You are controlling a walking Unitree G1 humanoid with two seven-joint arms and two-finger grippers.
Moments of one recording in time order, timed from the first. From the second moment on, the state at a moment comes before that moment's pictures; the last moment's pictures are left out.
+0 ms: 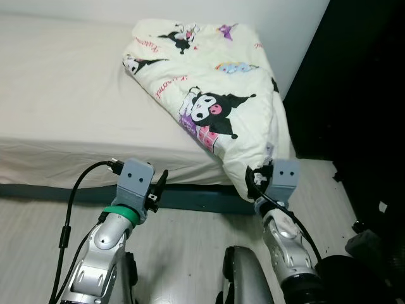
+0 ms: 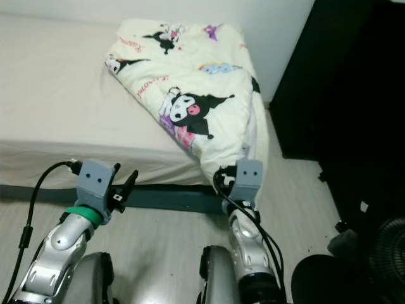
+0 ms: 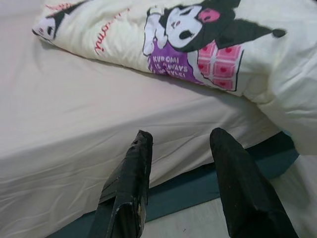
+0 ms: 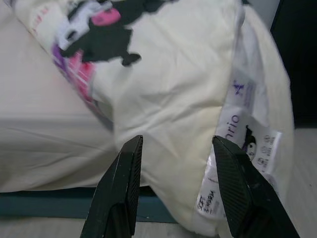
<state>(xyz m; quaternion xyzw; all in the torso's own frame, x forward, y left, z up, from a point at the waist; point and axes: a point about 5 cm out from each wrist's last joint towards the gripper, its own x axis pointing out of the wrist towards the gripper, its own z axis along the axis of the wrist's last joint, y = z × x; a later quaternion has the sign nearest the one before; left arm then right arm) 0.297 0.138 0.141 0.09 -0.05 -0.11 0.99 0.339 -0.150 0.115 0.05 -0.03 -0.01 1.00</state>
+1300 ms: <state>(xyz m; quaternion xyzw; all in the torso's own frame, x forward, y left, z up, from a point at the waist) 0.248 0.183 0.157 0.14 -0.02 -0.04 0.99 0.402 -0.192 0.185 -0.18 0.04 -0.31 0.93</state>
